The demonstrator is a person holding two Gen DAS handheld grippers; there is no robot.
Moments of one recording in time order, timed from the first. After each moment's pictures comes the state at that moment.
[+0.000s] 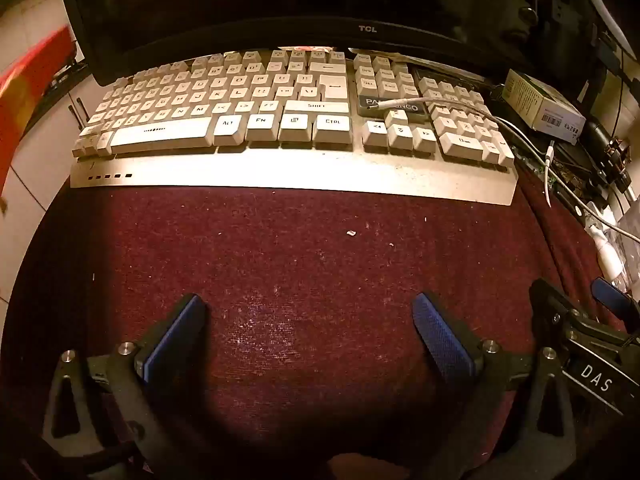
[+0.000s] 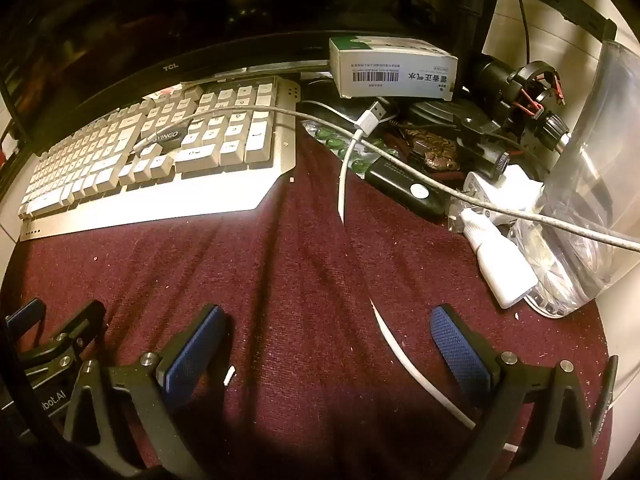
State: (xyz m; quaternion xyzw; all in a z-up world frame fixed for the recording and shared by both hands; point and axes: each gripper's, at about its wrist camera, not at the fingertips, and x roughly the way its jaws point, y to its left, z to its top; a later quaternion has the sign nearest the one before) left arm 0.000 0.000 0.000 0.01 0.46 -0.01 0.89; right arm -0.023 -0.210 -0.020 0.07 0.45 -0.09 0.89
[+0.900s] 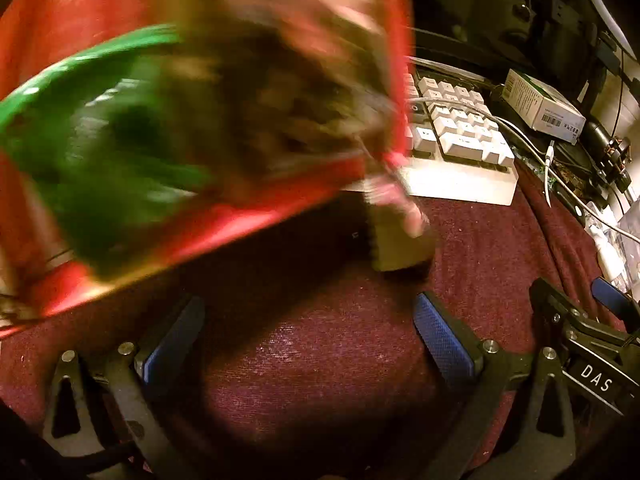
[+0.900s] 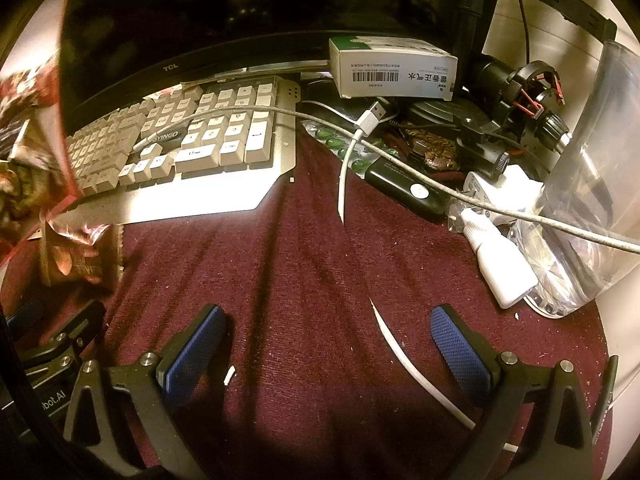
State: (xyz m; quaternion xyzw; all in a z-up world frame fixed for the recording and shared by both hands) left arm 0.002 -0.002 0.000 0.01 0.46 -0.01 0.89; right arm -0.022 -0.208 -0.020 0.06 0.45 -0.09 0.89
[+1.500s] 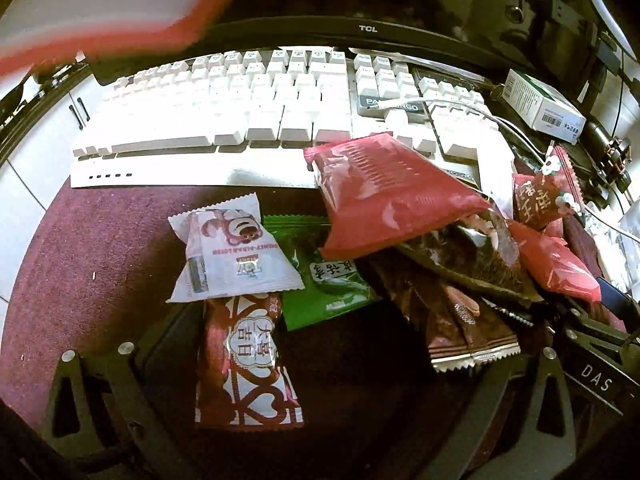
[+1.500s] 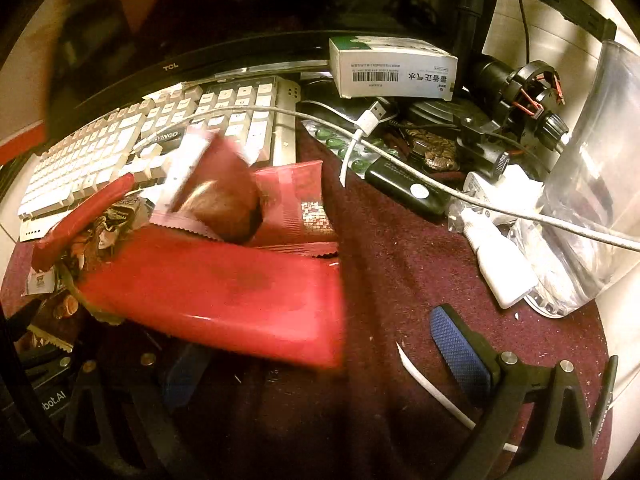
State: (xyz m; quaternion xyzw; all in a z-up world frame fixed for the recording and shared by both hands) left arm 0.000 0.000 0.000 0.01 0.46 -0.01 0.89; right arm -0.023 -0.210 -0.021 0.07 0.45 -0.09 0.89
